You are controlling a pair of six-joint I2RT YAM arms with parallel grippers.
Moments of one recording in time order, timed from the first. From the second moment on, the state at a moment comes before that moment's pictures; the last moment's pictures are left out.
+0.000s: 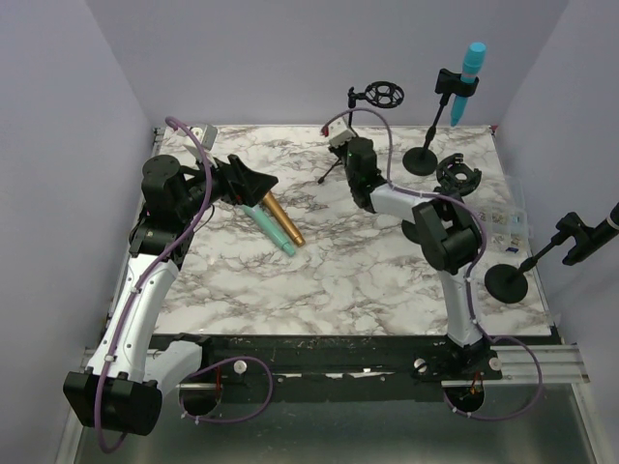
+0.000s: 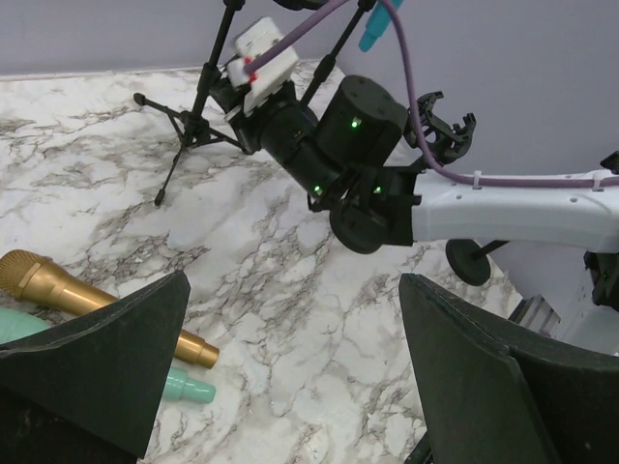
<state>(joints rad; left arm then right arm) -0.15 1.01 1.05 -0.11 0.62 -0.44 0.47 2.19 1.52 0.60 0.31 -0.48</state>
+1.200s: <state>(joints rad) -0.15 1.04 1.04 -0.11 0.63 -0.44 0.48 1.99 1.45 0.47 0.30 0.01</state>
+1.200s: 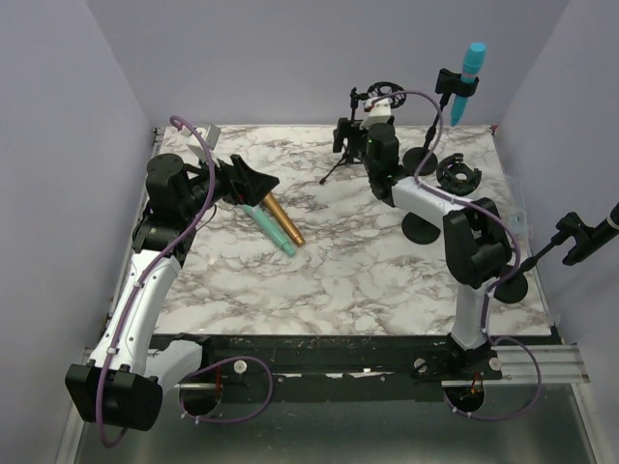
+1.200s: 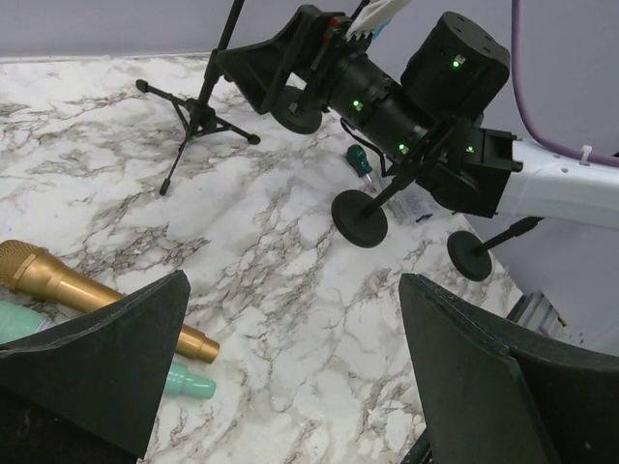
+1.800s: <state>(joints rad) -0.15 1.04 1.04 -0.11 0.64 -0.44 0.29 2.08 1.38 0.58 -0.01 1.03</state>
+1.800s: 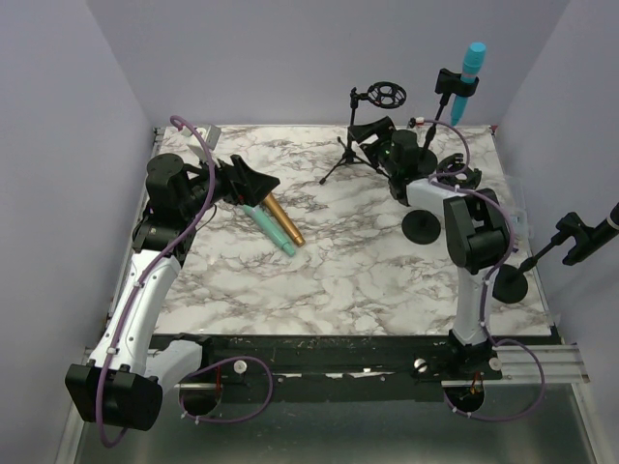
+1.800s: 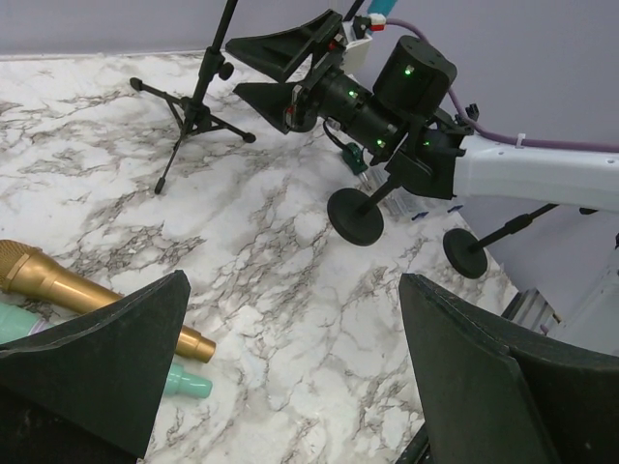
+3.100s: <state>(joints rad) -0.15 1.04 1.04 -0.10 0.65 -0.46 0.34 2.17 1.50 0.55 0.09 0.87</state>
